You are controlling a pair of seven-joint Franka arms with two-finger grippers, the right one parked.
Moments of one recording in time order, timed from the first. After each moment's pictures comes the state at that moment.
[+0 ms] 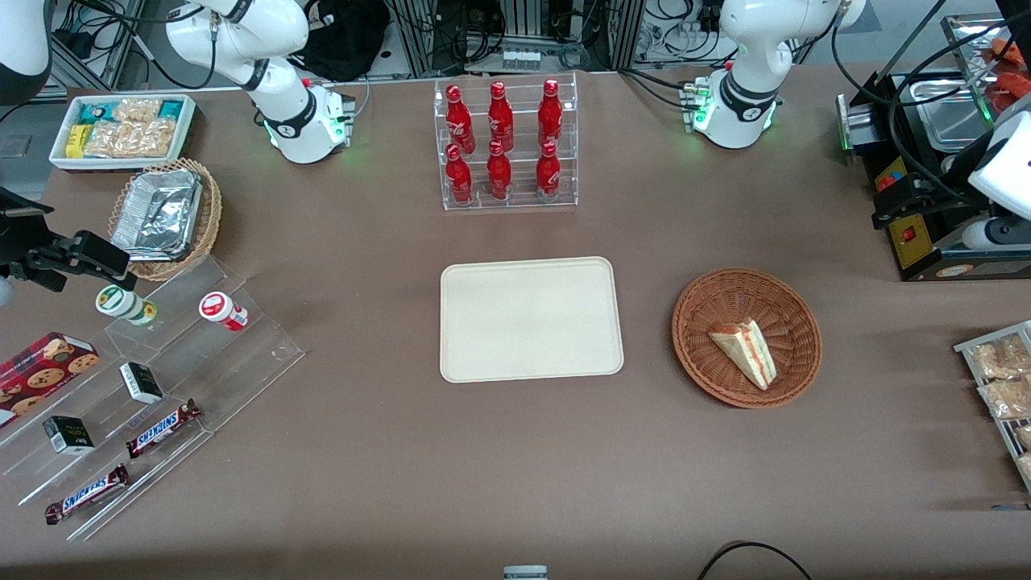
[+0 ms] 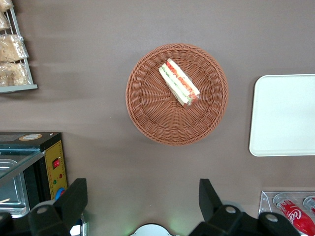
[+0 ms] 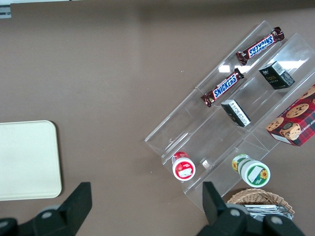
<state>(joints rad) 0.09 0.02 -0.14 -1.50 0.02 1.43 -0.06</state>
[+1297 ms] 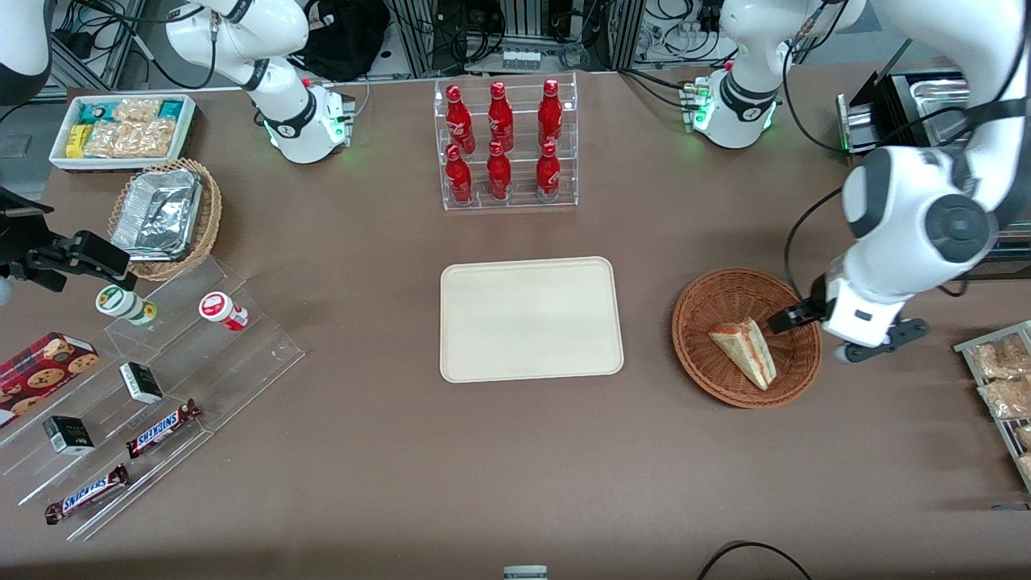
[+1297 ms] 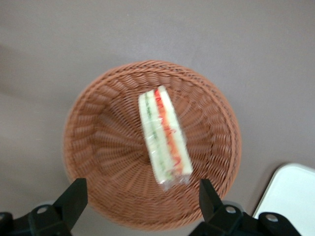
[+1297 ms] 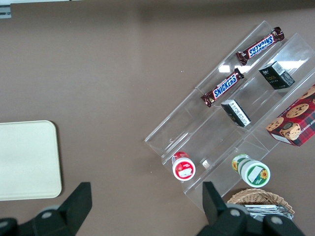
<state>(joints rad) 0.09 0.18 -0.22 -2.03 0.04 2.20 -0.57</state>
